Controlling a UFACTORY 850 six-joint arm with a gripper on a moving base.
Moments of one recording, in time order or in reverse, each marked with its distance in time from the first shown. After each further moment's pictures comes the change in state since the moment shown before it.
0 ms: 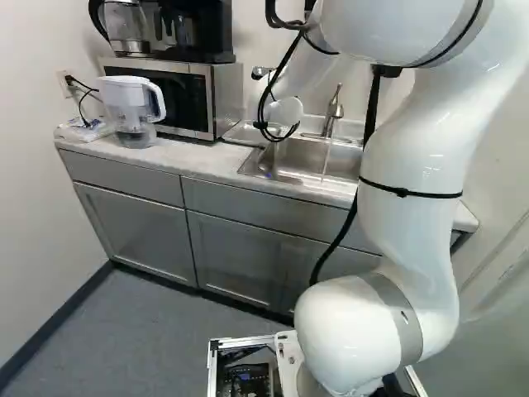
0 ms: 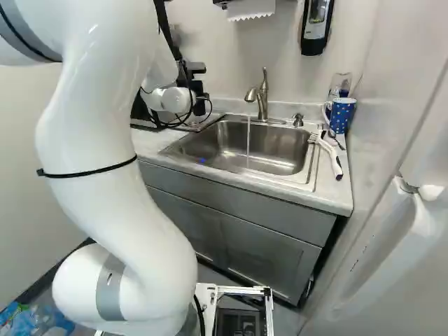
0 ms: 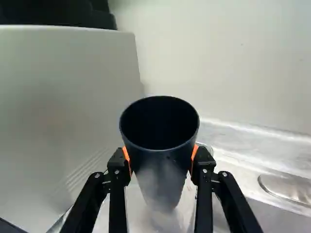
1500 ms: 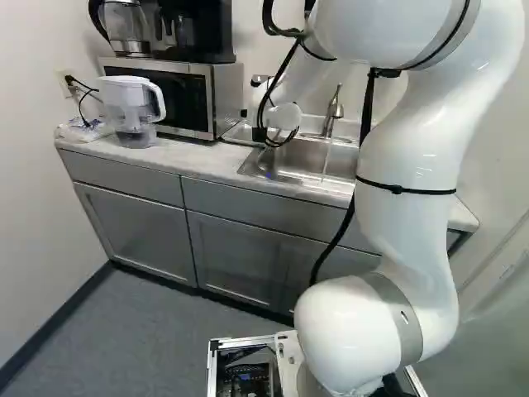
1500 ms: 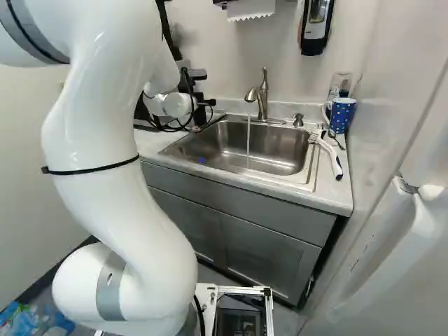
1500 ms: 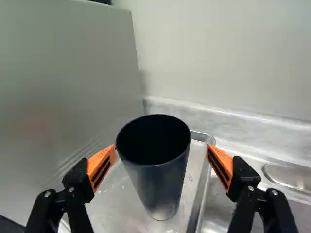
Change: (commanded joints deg) arm 0.0 -0.9 0.4 0.0 0.0 0.0
